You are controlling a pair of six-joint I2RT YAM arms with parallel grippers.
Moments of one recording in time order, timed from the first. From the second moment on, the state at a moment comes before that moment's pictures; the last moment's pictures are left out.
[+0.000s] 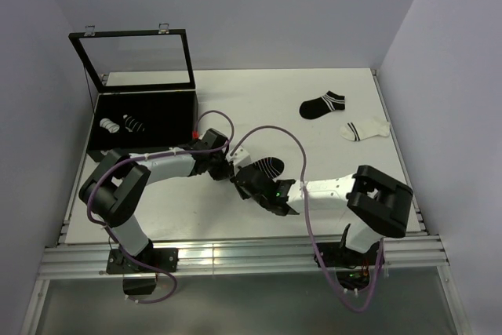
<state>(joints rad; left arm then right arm) -0.66 1.70 0.88 -0.18 0.02 -1.14 1.09 1.55 0.71 0.22 0.39 0.26</state>
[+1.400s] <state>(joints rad) -0.66 1.46 0.71 -0.22 -0.02 -1.25 0.92 1.67 0.62 0.44 0.15 0.33</state>
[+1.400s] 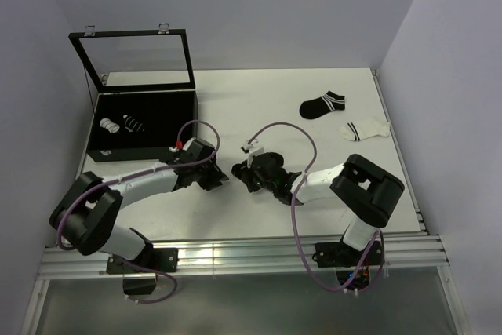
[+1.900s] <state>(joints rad) -0.67 1.41 0.64 -0.11 -0.03 -1.28 0.62 1.77 0.47 0.81 -0.46 0.63</state>
